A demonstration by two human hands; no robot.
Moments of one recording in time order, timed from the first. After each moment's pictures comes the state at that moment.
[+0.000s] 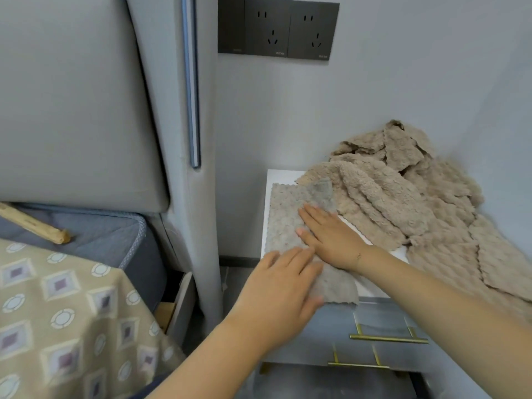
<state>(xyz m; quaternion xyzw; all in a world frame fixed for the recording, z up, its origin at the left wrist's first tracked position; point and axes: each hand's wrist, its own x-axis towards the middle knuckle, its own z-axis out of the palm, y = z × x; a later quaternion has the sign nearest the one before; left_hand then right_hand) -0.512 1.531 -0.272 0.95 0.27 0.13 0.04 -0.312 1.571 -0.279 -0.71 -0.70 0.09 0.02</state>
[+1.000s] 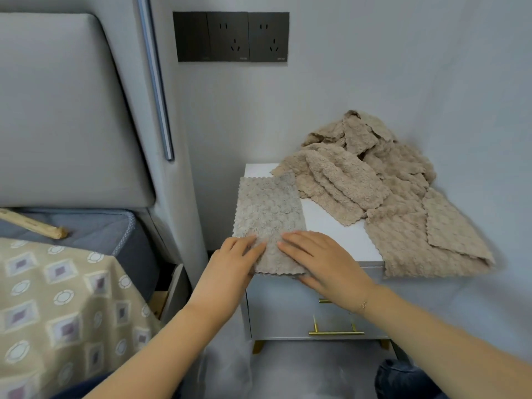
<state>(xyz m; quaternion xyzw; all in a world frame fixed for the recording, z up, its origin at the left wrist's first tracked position) -0.535 1.531 -0.303 0.93 0.32 0.20 0.01 -0.316 1.450 -0.298 -0.55 -0.82 -0.09 0.15</state>
